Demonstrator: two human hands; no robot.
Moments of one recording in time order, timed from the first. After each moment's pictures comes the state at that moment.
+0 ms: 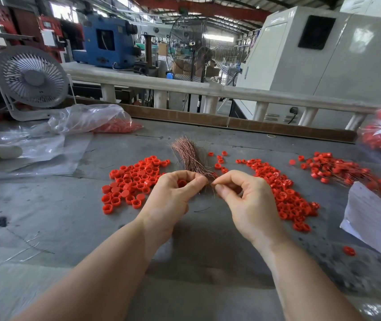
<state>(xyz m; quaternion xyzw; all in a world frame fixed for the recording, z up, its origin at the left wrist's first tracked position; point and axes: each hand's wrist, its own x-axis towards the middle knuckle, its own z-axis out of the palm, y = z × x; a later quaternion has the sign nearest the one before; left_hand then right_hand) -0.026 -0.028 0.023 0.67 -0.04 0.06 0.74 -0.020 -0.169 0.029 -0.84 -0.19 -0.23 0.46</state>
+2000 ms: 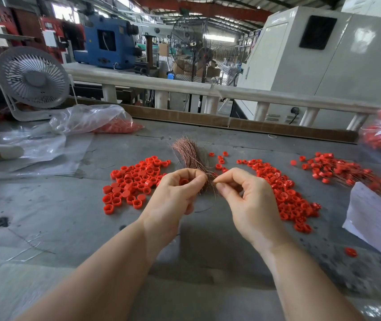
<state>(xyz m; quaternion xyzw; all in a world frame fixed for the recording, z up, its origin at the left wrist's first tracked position) -0.028 -0.032 0.028 0.64 -0.05 0.05 0.77 -0.021 -0.169 0.030 -0.83 -0.20 -0.24 0.46</state>
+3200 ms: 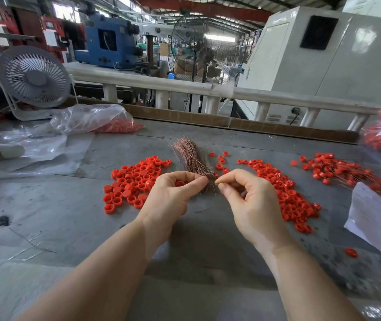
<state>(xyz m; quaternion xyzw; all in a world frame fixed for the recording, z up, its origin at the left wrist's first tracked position) -0.025 -0.025 0.024 0.66 -0.01 0.07 0.75 -0.022 -0.171 0.028 -0.83 -0.20 -0.26 0.45</state>
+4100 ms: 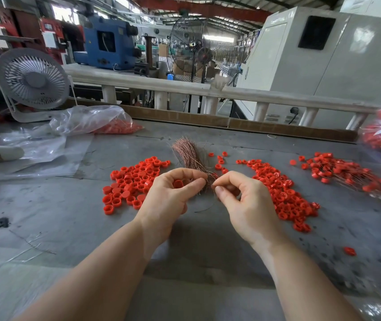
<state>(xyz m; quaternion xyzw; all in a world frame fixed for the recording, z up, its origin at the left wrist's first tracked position) -0.027 -0.025 0.023 0.65 -0.03 0.08 0.75 -0.021 -0.170 0.028 -0.84 -0.21 -0.22 0.44</state>
